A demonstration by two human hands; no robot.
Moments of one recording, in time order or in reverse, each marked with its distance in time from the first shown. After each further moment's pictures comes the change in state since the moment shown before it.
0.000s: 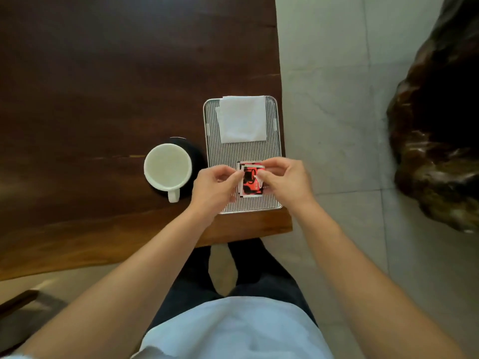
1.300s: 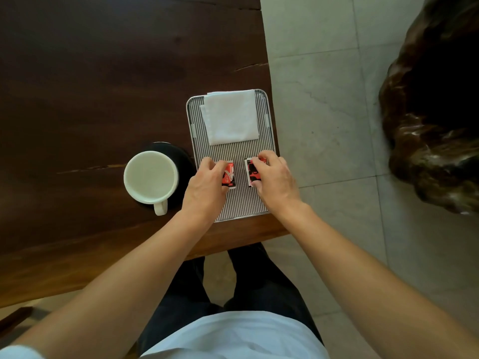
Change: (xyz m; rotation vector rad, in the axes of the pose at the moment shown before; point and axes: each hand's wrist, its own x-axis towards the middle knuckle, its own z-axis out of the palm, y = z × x) left_hand 0.041 -0.022 0.010 0.840 0.005 0.358; right_hand 0.032 0.035 0.022 -0.761 0.029 -0.376
